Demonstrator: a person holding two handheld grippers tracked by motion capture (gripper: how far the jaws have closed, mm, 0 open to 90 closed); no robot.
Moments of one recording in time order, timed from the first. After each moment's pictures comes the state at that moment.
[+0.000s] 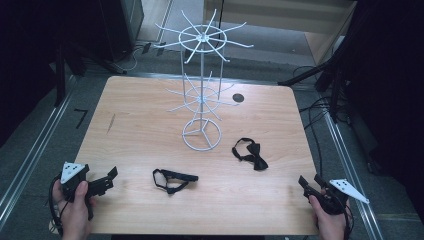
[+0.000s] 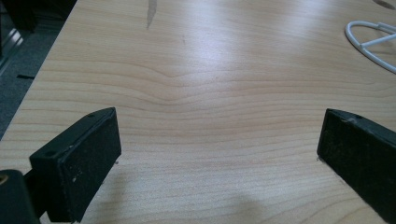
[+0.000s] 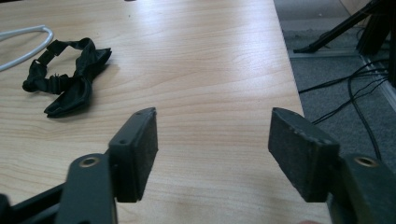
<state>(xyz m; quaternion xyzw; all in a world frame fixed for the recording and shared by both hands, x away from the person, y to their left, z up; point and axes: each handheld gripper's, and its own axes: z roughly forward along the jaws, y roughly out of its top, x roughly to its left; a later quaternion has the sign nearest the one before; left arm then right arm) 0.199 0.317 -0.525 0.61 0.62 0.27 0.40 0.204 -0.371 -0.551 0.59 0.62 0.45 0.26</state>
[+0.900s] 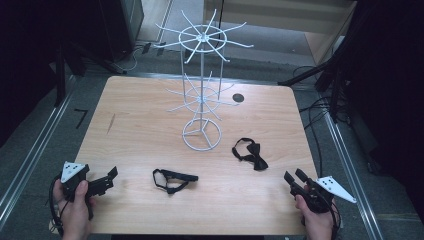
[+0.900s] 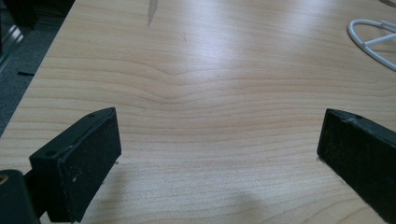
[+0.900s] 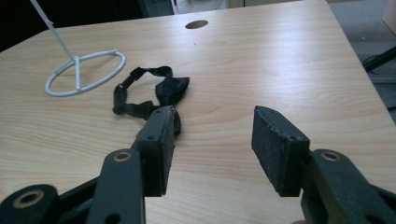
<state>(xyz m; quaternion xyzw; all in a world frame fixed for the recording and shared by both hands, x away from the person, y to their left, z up) 0.200 0.317 -0.525 0.61 0.63 0.27 0.40 0.201 -0.320 -0.529 0.54 0.63 0.50 0.25</state>
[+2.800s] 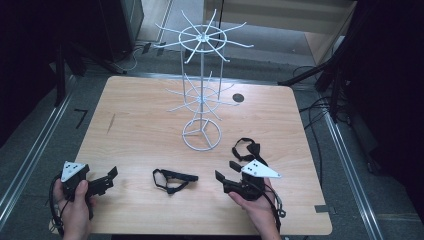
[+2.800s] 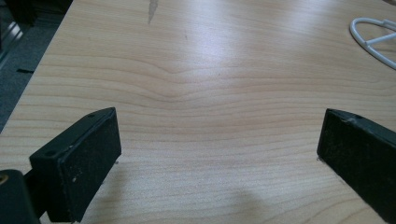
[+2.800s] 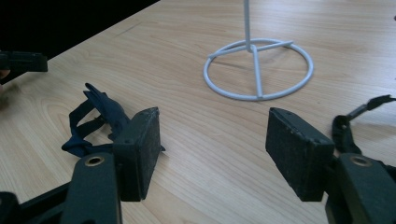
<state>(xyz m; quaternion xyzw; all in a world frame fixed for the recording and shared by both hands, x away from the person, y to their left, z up) 0.201 0.317 -0.525 0.62 0.63 0.27 0.39 0.226 -0.149 -0.504 0.41 0.73 0.53 0.14</state>
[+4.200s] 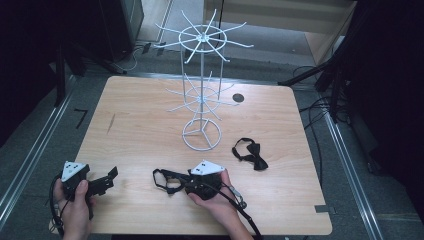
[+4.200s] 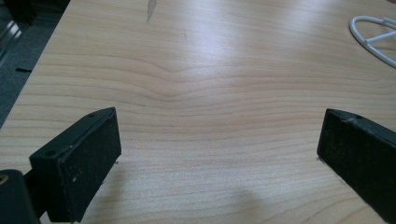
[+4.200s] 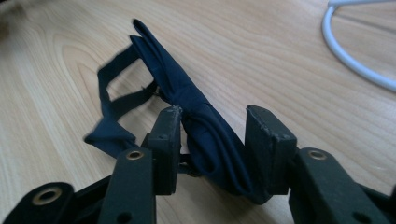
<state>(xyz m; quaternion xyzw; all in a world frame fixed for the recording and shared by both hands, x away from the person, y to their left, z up) 0.201 0.317 -0.525 0.62 0.63 0.26 0.39 0.240 -0.041 -0.537 0.34 0.82 0.45 0.09</state>
